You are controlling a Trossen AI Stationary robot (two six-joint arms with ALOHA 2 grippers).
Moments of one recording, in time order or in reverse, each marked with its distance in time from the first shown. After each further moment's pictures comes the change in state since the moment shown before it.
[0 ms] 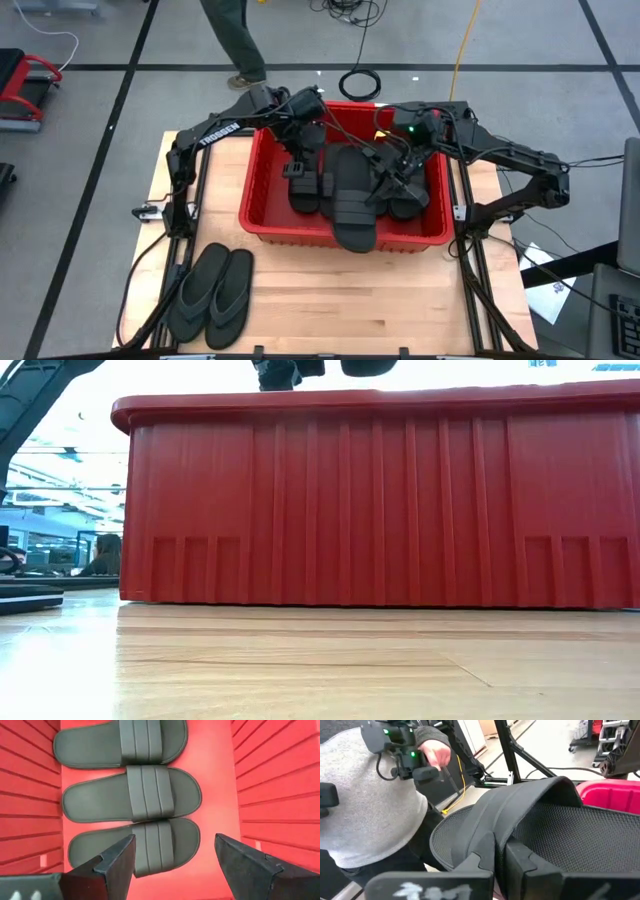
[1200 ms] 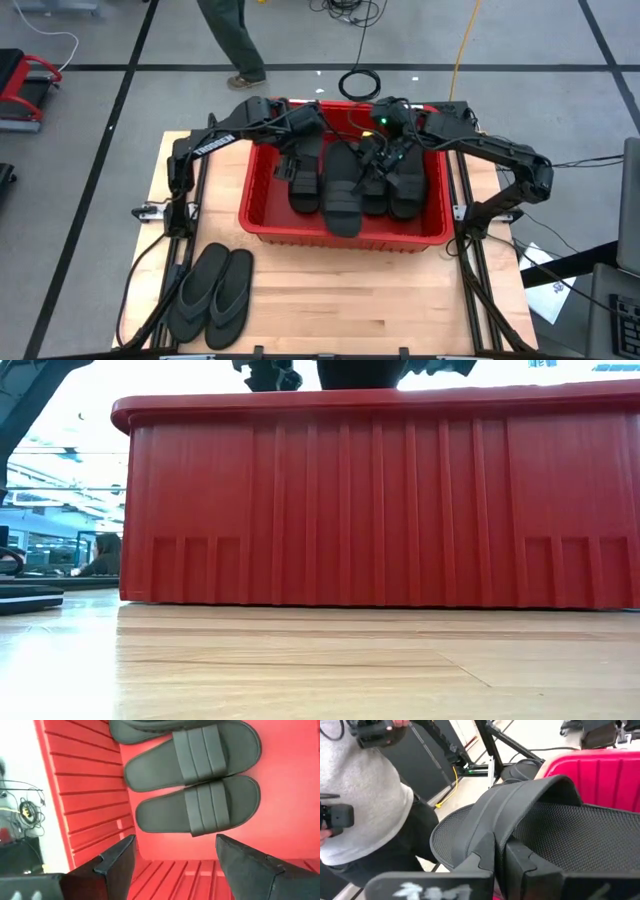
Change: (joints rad) left arm -0.155 -0.004 0.075 -0.087 -0.399 0.120; right arm -0.173 0.174 -0.109 -0.061 -0.028 -0.188
